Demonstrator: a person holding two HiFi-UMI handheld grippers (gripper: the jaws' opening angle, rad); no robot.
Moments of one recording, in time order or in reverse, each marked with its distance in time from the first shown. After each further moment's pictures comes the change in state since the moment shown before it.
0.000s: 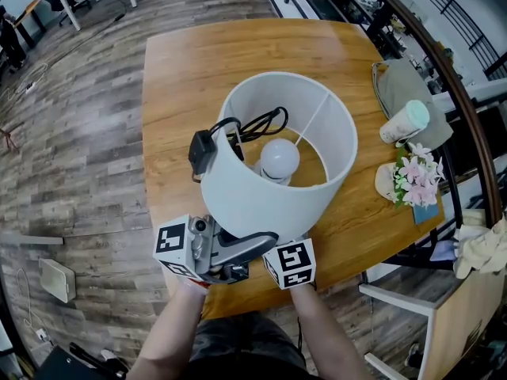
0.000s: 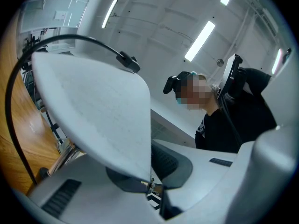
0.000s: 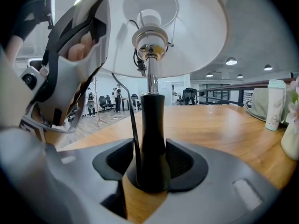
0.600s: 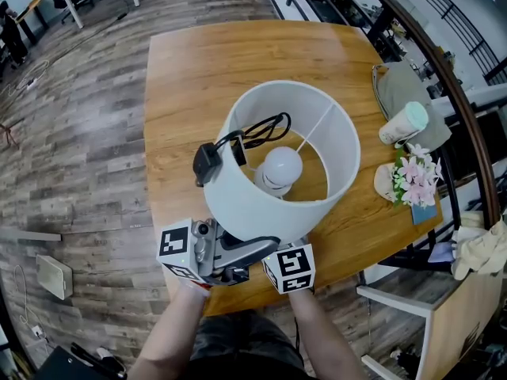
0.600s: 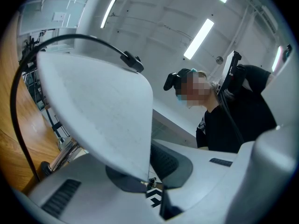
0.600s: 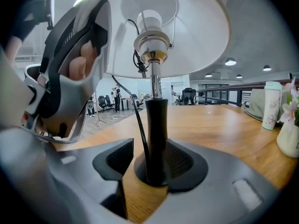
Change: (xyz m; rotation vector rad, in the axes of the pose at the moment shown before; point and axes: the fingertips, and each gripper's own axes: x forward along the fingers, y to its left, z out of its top) left arm -0.004 -0.010 -0.014 0.013 0.014 0.011; right arm -0.014 0.010 -0.001 0.004 0.000 -0.014
